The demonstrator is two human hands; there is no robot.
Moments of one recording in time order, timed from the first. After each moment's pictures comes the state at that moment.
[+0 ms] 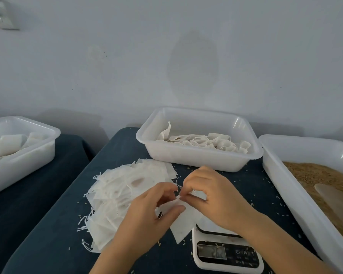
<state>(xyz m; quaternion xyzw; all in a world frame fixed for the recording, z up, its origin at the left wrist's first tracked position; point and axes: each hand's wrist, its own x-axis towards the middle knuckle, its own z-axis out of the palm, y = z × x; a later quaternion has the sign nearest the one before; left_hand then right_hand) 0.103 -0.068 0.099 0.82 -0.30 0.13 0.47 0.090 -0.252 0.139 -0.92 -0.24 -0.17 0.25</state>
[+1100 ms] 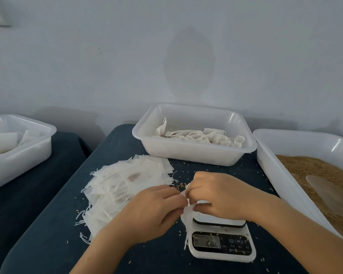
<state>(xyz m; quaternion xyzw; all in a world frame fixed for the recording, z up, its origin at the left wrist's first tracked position) 0.114 -0.072 0.109 0.81 -0.53 0.14 0.21 0.084 -0.277 0.150 -0.94 -0.34 0.02 0.04</state>
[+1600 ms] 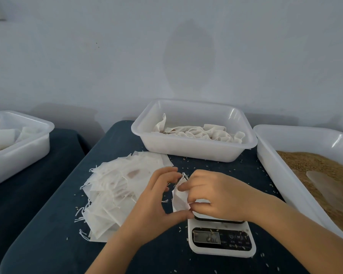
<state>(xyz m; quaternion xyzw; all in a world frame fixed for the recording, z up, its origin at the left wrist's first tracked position) 0.111 -0.083 0.080 0.79 -0.37 0.09 0.47 0.079 -0.275 0.146 -0.93 -0.34 0.00 0.11</state>
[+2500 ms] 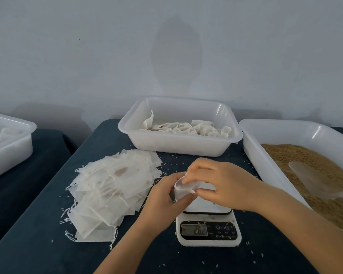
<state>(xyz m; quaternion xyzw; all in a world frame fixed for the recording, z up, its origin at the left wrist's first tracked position) 0.107 -0.127 0.070 0.78 -0.30 -0.01 0.55 0.066 -0.305 0.147 -0.95 -0.25 -0.06 0.15</state>
